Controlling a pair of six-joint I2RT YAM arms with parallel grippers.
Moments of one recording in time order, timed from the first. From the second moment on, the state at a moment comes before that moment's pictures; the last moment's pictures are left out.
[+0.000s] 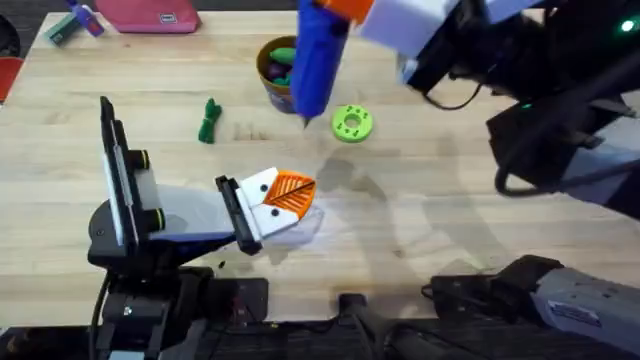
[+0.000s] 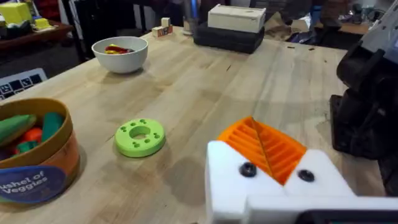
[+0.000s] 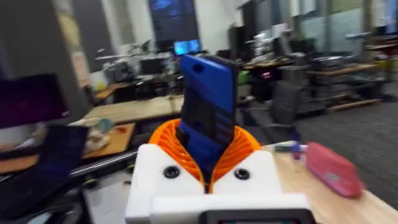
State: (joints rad) left arm -0.04 0.01 0.01 -0.11 1.10 0.07; right arm 0.50 1.23 0.72 1.01 -0.79 0.48
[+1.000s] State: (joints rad) left arm -0.04 0.01 0.01 -0.11 1.10 0.07; right arm 0.70 1.24 0.72 1.02 -0.82 0.34
